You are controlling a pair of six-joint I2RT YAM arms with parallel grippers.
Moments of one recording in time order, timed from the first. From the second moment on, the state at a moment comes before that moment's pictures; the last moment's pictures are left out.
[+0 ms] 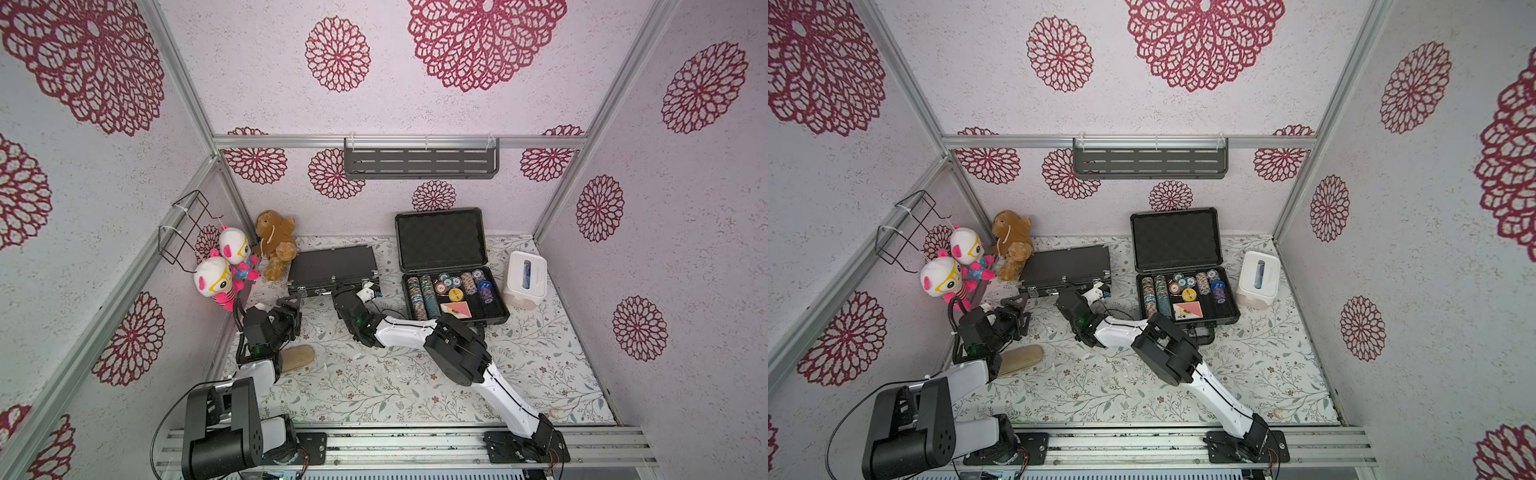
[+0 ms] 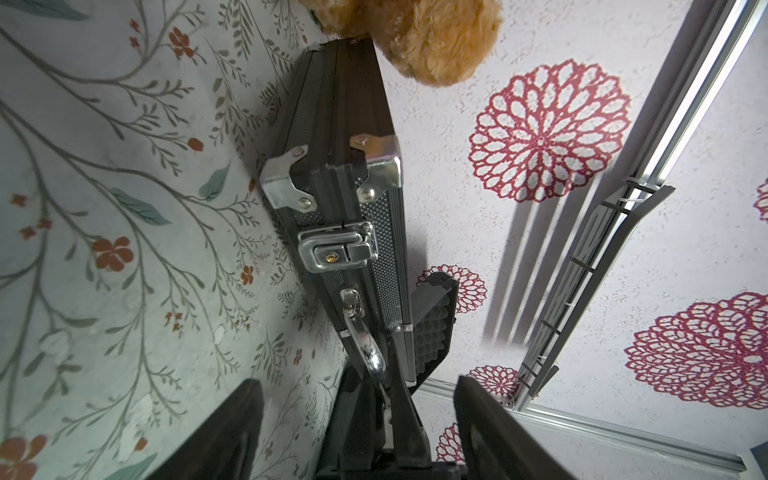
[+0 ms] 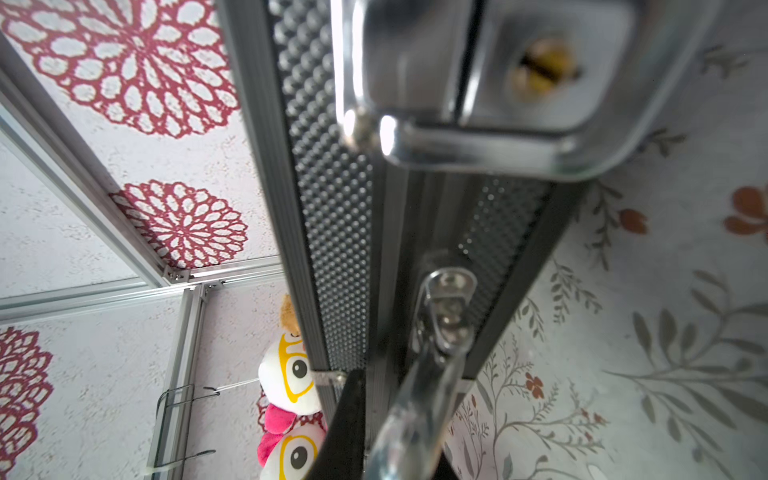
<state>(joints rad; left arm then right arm) 0.23 1.31 0.33 0.65 0.43 -1.36 1.05 2.43 1.79 0.40 0.57 1.76</state>
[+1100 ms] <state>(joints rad) 0.25 1.79 0.36 1.26 0.48 -1.65 1.06 2.43 1.76 0.40 0.57 1.77</state>
